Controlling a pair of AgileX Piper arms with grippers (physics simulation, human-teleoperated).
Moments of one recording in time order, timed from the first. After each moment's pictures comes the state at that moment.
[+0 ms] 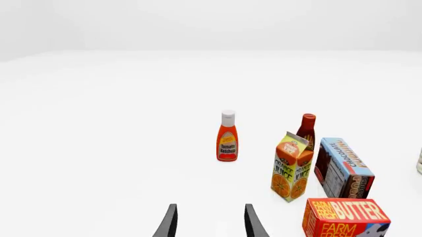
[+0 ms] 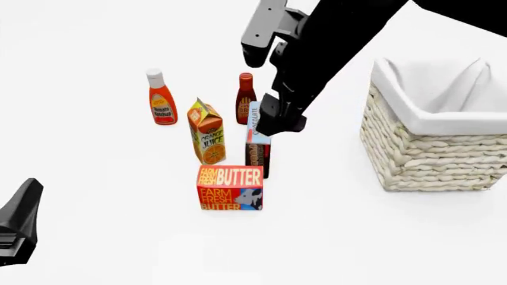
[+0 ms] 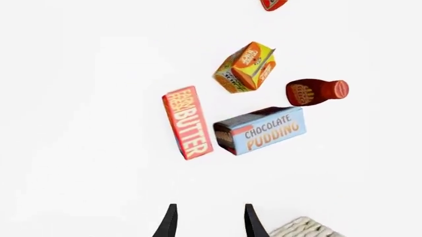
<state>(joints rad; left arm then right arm) 0.00 0.00 0.00 0.00 0.00 0.75 1.57 -1.59 1.14 -0.57</state>
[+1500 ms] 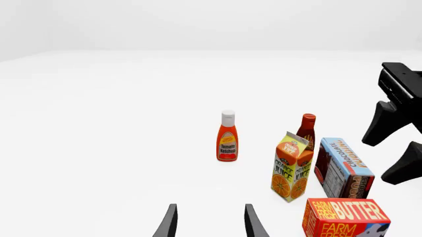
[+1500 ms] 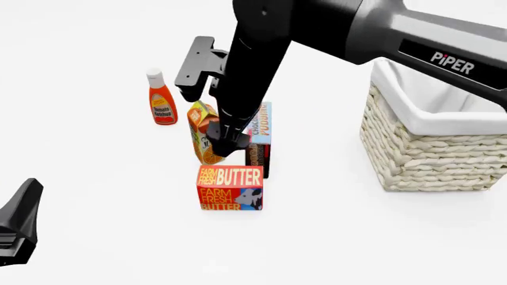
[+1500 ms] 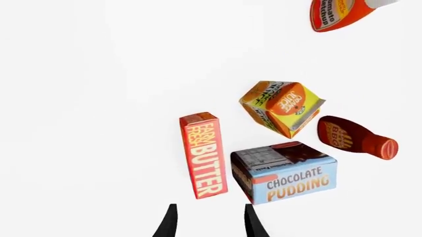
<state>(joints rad) 0.00 0.00 0.00 0.00 0.00 0.84 1.89 -1.84 1.22 -0.60</state>
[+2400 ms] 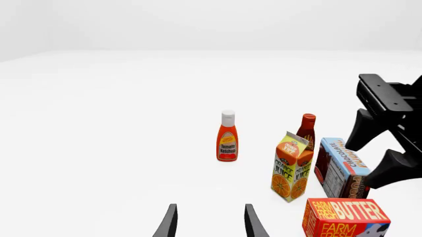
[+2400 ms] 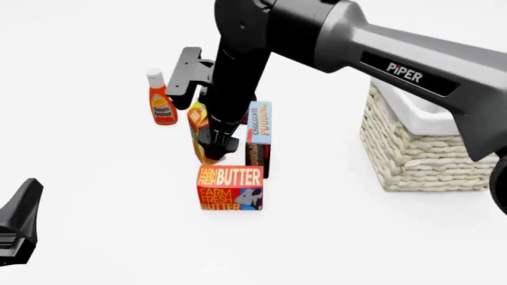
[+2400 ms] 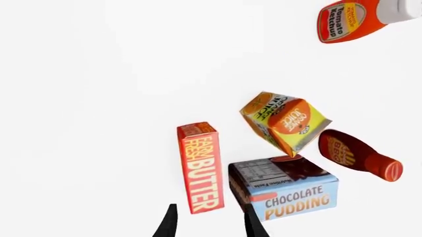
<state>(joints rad) 0.00 0.00 0.00 0.00 0.00 0.85 1.97 -1.92 1.22 -0.64</state>
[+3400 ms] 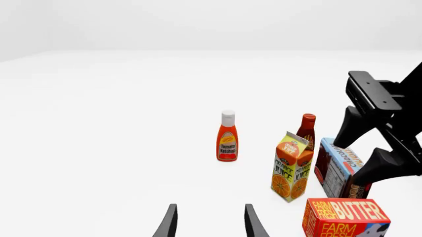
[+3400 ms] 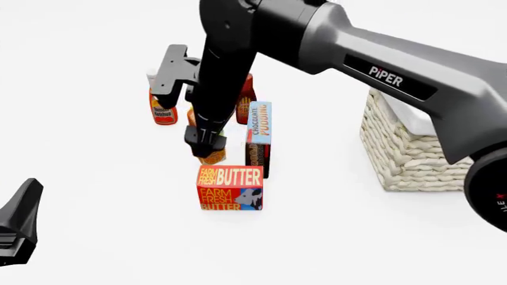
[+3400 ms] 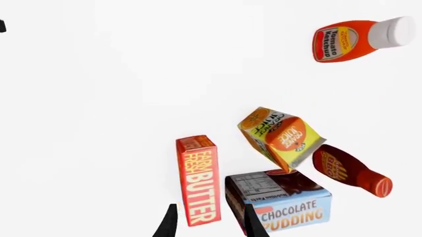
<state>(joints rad) 0.00 0.00 0.00 0.00 0.00 0.87 2.02 -1.99 1.22 -0.65</state>
